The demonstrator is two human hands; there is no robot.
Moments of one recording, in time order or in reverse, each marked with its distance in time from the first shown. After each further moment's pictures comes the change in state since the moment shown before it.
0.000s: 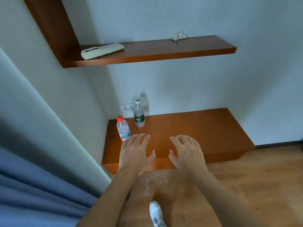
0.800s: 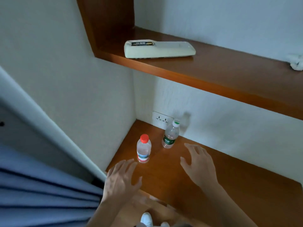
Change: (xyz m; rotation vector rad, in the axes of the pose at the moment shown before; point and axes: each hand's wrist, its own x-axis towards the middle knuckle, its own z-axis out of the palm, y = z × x) left_hand 0.055 -0.098 0.101 -0.145 0.036 -0.513; right_hand 0.244 0.010 0.118 0.112 -0.219 -0.289
